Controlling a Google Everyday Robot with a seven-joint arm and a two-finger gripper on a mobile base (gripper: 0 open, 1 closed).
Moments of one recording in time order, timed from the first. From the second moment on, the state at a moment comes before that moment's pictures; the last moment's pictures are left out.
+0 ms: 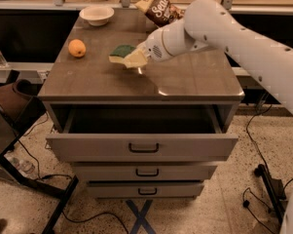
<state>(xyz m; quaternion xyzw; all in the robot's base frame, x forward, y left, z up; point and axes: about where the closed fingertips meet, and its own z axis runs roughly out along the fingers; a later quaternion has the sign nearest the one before) 0.712 0.019 0.875 -0.44 0.76 0.20 0.43</state>
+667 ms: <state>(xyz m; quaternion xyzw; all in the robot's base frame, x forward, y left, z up) 0.691 0.088 0.859 -0.48 0.73 0.24 0.42</state>
